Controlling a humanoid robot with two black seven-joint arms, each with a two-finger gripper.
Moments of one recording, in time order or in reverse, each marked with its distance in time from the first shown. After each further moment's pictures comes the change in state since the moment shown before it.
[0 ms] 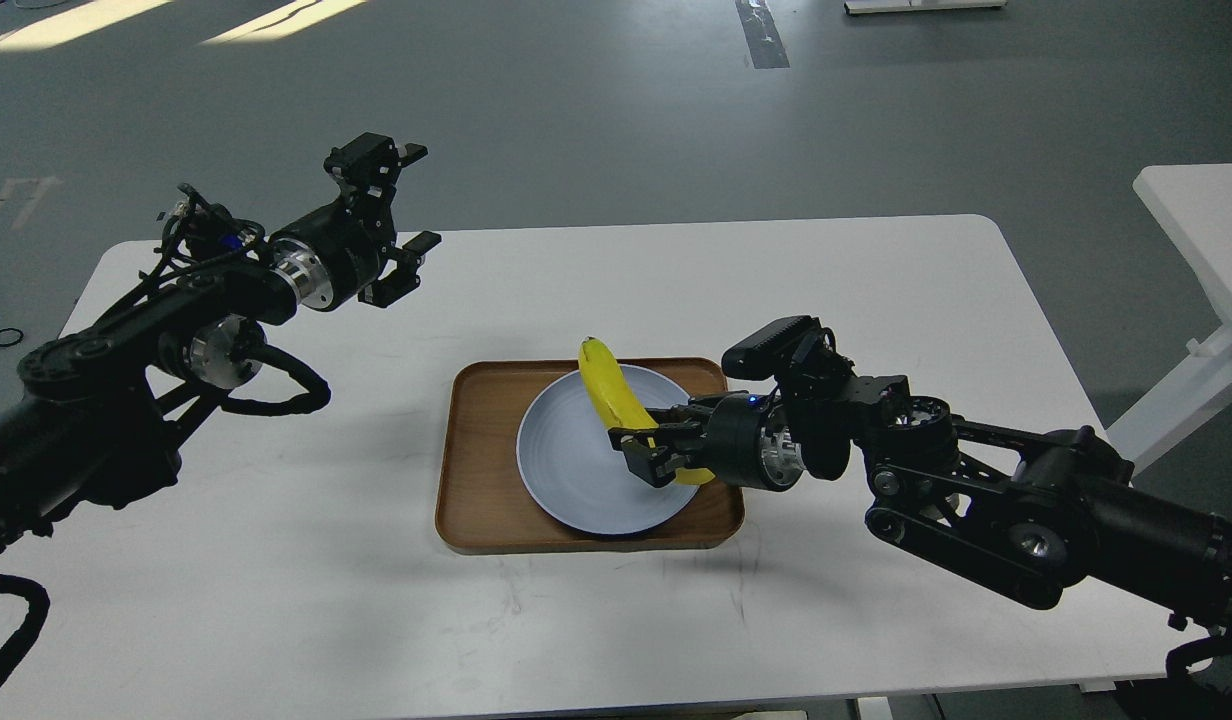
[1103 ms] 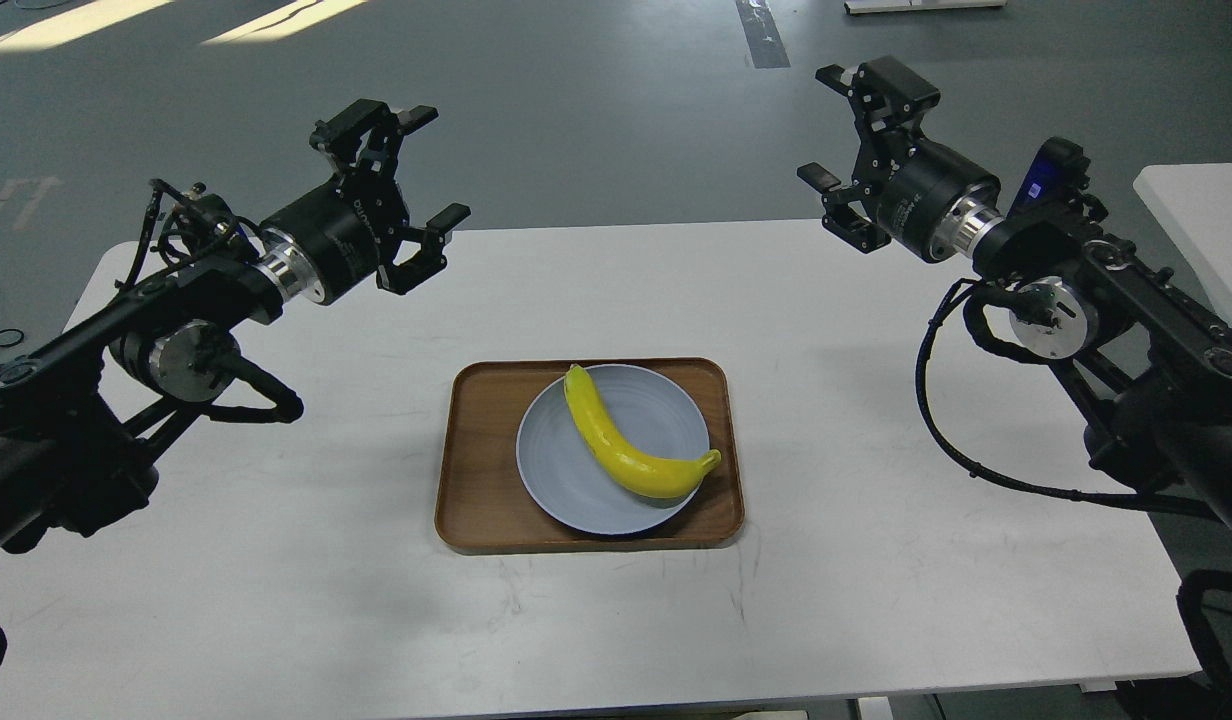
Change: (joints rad) left arm 0.128 0.099 -0.186 -0.288 -0.018 -0.077 0.000; right arm -0.032 -0.054 0.599 -0.264 1.259 -0.094 -0.024
